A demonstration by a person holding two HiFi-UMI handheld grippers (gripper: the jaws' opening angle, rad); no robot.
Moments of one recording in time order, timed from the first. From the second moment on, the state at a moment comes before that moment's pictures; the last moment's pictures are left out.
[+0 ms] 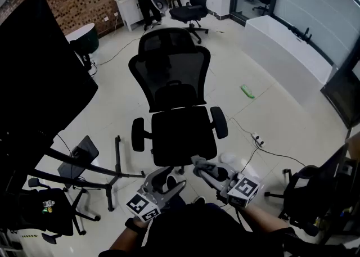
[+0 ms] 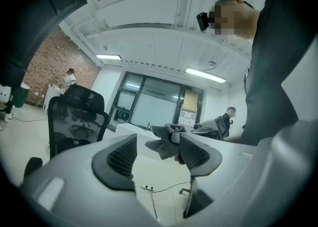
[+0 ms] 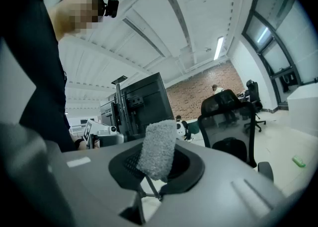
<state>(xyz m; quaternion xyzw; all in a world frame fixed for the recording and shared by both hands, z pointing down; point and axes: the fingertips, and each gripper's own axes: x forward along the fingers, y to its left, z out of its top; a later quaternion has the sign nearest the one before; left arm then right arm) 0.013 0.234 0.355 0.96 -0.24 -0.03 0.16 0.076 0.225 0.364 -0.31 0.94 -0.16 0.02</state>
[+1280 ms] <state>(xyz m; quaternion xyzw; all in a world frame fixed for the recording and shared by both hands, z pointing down) -0.044 -0.037 0.363 0.97 -0.15 -0.02 0.17 0.014 -0.035 0.361 -0.39 0.91 -0.15 0.00</state>
